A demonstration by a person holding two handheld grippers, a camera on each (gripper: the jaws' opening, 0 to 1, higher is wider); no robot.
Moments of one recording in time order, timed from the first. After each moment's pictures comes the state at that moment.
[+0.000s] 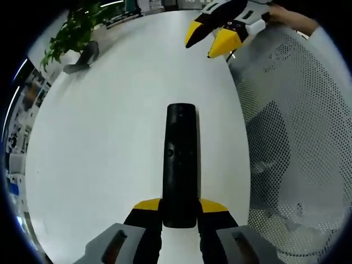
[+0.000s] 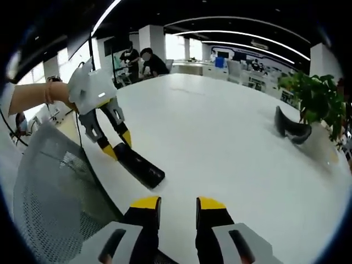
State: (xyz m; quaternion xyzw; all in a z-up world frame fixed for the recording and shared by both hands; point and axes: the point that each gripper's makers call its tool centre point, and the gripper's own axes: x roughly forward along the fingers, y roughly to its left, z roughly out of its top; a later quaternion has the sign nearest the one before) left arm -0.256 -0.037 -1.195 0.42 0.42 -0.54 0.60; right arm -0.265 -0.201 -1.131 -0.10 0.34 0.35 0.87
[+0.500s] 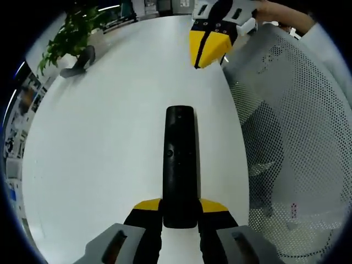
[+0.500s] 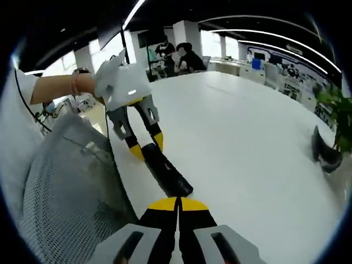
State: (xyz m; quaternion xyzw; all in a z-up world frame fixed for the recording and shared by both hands) left arm -0.256 -0.039 -1.194 0.41 0.41 -0.57 0.59; right arm -0.263 -0.155 -1.138 -0.16 0.35 0.48 0.79
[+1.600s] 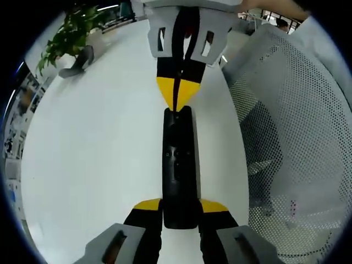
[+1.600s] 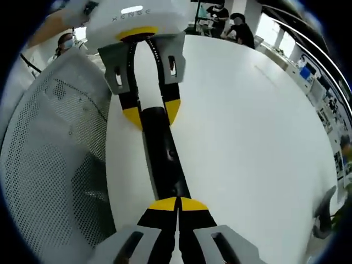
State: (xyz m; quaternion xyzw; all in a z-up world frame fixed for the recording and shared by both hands) left arm -0.255 -0.040 -1.195 0.41 0.41 -0.57 0.58; right arm -0.244 -0.130 -1.184 -0.34 0.41 0.52 0.66
